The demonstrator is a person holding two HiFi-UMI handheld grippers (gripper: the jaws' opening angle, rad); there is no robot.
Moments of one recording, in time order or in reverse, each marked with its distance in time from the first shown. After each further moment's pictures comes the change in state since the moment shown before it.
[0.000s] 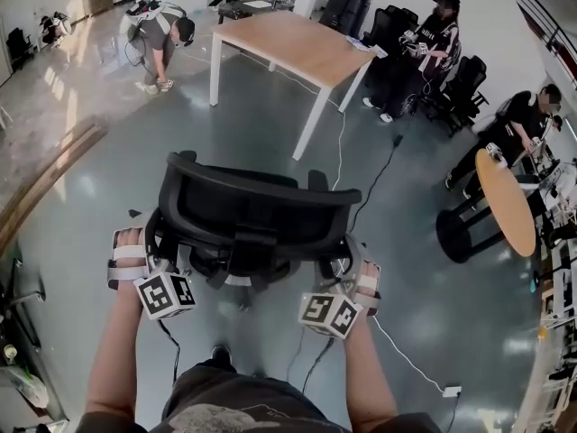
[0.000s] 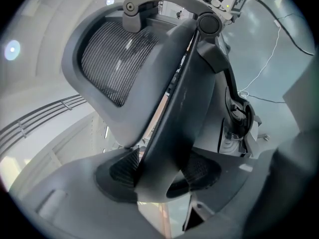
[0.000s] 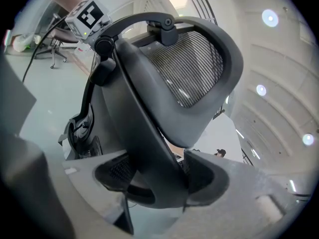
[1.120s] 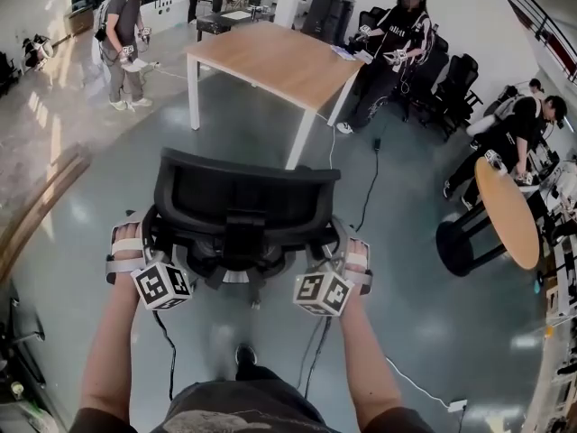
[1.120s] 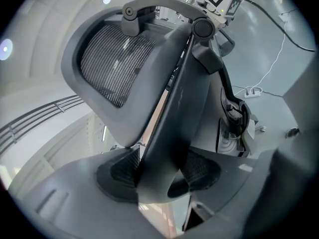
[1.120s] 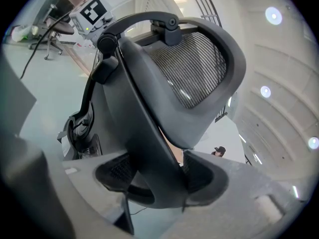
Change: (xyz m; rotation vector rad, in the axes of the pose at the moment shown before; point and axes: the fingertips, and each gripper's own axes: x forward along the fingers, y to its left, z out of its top) left arm 0.196 0.043 0.053 0.027 -0.008 -0.016; right arm 0.211 -0.065 -0.013 -0.040 -0.025 0.006
